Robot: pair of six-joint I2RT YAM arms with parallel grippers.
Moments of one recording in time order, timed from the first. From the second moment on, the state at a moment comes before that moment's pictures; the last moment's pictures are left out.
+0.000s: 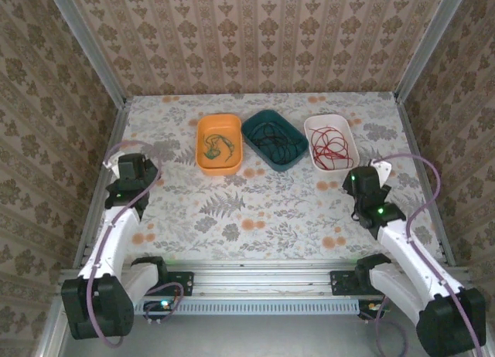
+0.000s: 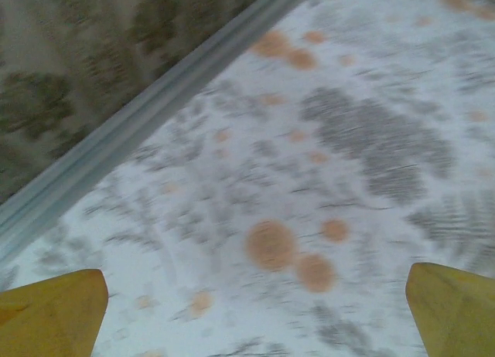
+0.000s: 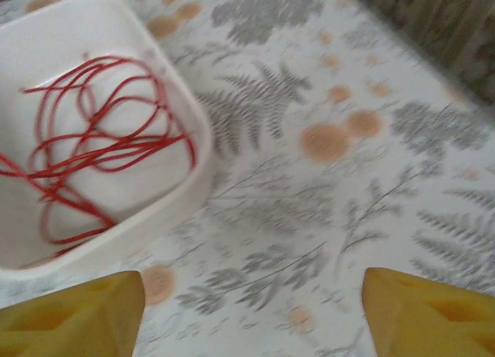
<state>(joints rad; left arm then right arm) 0.01 0.99 0.64 -0.38 -0.40 -0.46 0.20 0.83 0.46 -0.31 0.58 0.47</state>
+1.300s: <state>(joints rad) -0.08 1.56 0.34 0.89 -0.27 0.08 0.02 1.52 0.38 0.78 0.15 0.05</state>
